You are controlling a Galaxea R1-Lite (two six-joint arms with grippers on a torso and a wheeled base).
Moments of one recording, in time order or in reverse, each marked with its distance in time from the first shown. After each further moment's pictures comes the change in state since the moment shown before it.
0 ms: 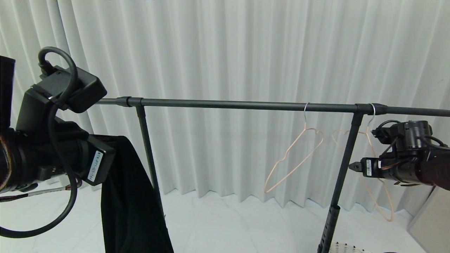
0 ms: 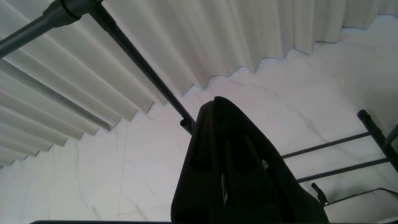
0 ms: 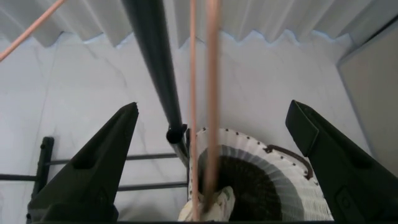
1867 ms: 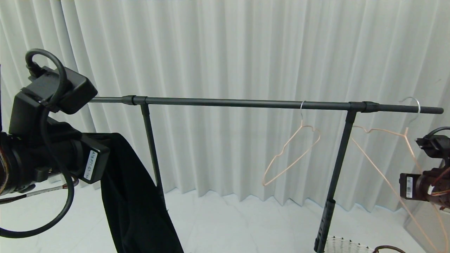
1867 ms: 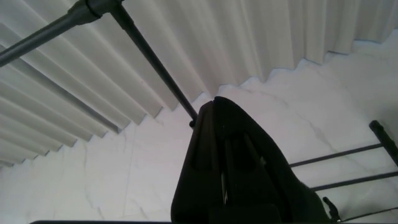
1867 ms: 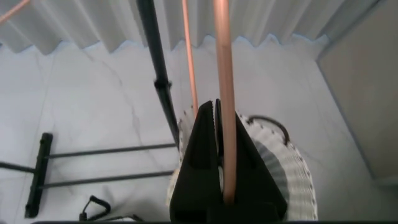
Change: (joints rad) left arm 0.039 -0.027 0.074 -0.115 0.000 0.032; right arm 0.021 -0.421 0.279 0.071 -0.061 0.012
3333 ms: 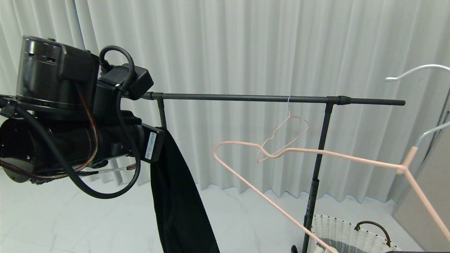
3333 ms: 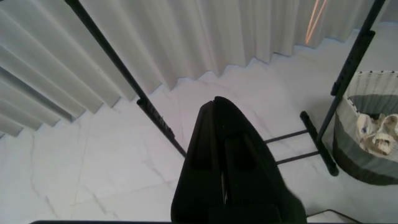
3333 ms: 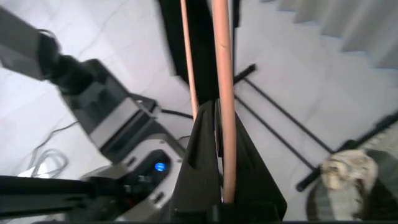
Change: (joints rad) left arm -0.119 0.224 -0.166 0.010 -0.001 -0.204; right arm 1.151 -0.406 -0.172 0.460 0.012 0.318
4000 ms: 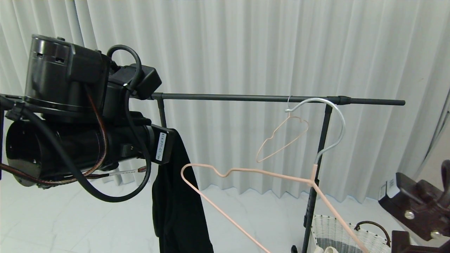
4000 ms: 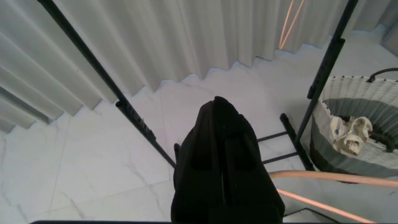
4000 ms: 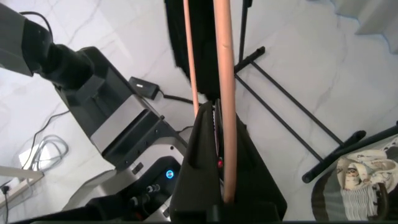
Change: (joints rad) left arm -0.060 0.011 -0.009 -0.003 -0.001 -0.076; right arm 0.036 0.258 -0.028 -0.133 0.003 0.028
